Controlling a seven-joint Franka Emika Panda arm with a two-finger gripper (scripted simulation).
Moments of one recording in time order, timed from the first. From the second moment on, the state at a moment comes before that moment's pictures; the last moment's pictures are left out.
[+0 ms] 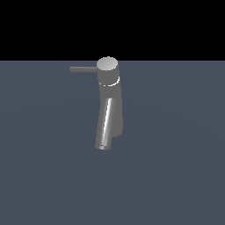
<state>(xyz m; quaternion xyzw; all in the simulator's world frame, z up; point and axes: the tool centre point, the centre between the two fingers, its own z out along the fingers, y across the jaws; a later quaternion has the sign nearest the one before) -0.248 0.025 0.451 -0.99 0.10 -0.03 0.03</state>
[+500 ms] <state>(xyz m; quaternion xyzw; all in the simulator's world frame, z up) -0.227 0.053 0.412 -0.97 0.23 -0.07 0.07</state>
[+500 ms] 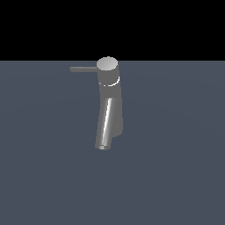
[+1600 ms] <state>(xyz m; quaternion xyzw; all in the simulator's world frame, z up) -0.147 0.097 0.342 -0.85 0.49 -0.15 0.14</state>
